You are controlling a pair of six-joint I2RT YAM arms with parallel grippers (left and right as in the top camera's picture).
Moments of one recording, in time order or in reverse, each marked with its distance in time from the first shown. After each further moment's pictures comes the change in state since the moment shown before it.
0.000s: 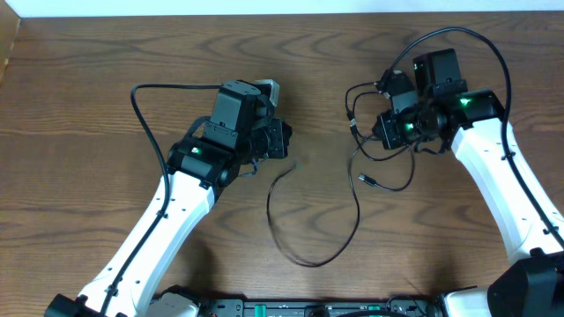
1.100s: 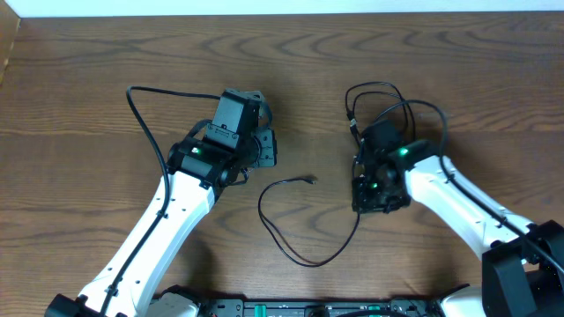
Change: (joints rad) left arm 0.000 0.000 0.000 -0.158 -0.196 0.006; right arm 0.238 0.004 -0.396 0.062 0.113 0.423
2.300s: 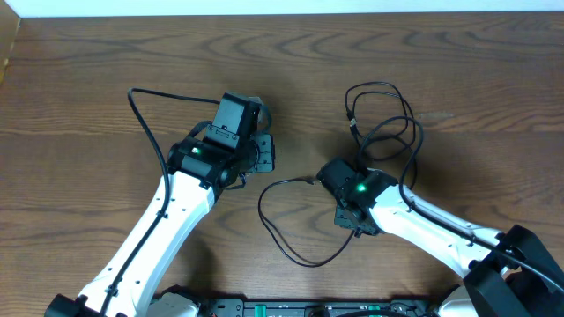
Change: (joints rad) left arm 0.000 -0.001 0.000 -0.059 -0.003 0.008; right arm 0.297 0.000 -0.082 0.069 0.347 0.626
